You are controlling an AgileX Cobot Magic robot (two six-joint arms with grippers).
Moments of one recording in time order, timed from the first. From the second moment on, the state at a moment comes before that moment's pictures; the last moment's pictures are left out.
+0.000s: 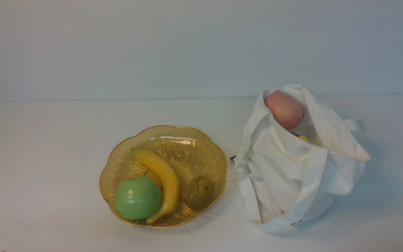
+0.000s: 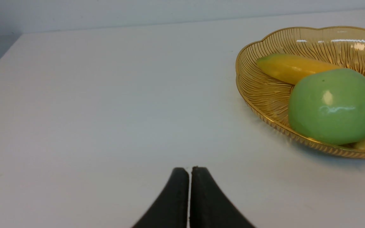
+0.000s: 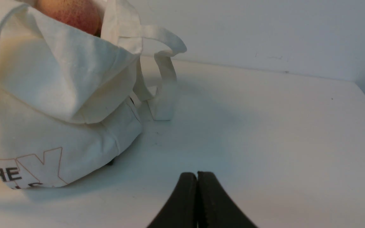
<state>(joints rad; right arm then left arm) 0.02 -0.01 0.02 -0.01 0.39 -0.11 -0.02 -0.02 0.03 0.01 0.39 0.03</state>
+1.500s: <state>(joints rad) 0.08 0.97 -1.14 0.35 1.04 -0.31 -0.02 -0.02 0.03 0.01 0.39 0.03</state>
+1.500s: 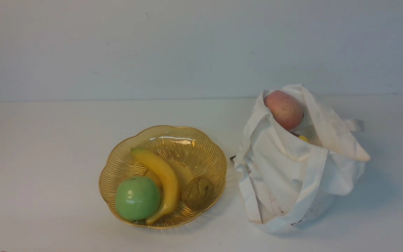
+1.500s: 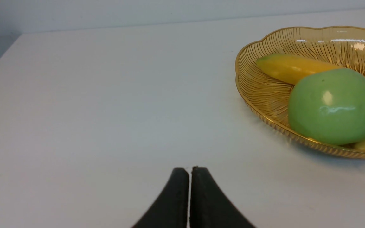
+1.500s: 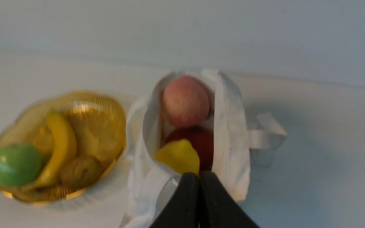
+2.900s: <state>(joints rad) 0.28 2.02 -1.88 0.21 1.25 -0.24 -0.02 -0.02 0.03 0.01 0.39 0.03</state>
